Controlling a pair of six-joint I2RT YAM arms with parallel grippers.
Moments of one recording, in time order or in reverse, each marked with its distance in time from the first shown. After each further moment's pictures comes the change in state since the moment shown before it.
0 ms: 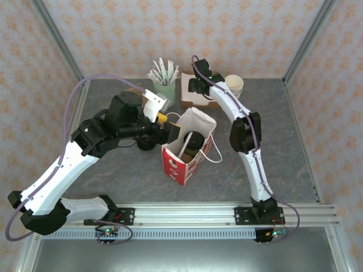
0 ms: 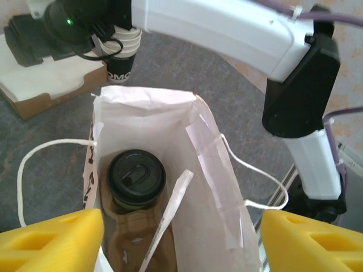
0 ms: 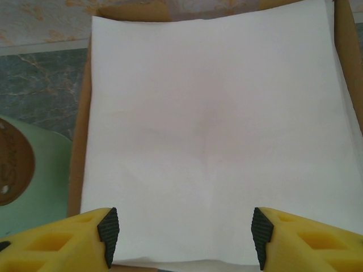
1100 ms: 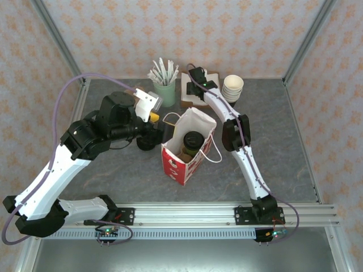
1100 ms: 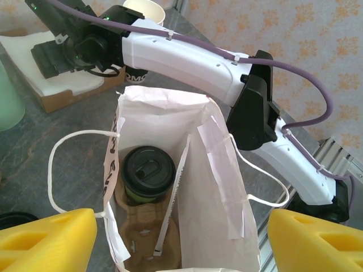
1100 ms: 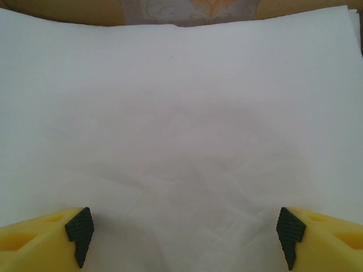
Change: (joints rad) left arm 0.000 -0.032 0.041 -0.082 -0.057 -0.037; right arm -0.010 0.285 0.237 0.096 0.135 -0.079
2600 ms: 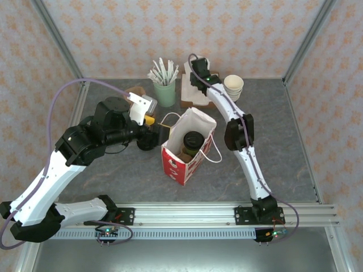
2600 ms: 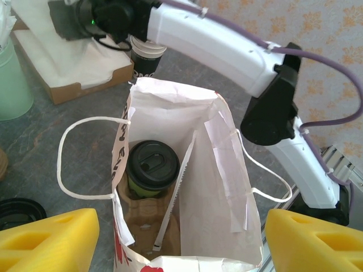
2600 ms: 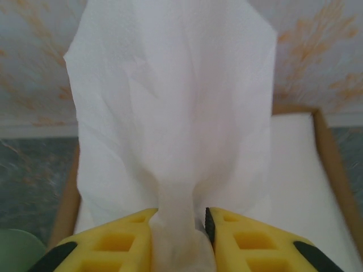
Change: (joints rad) left arm 0.000 -0.066 -0.060 0.009 -0.030 -0.045; right arm -0.005 -0.117 0.000 0.074 -0.019 -0.038
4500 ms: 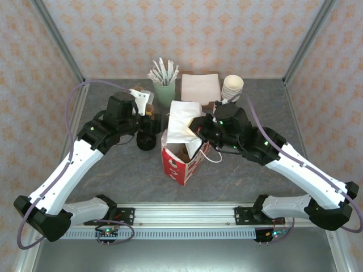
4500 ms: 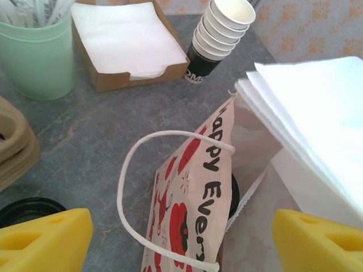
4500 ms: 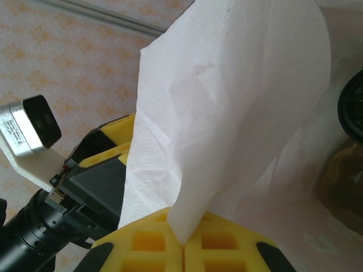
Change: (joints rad) left arm 0.238 0.057 -0.260 0.270 0.090 -0.022; right arm 0.535 -1.476 -1.240 -0.085 -0.231 1.011
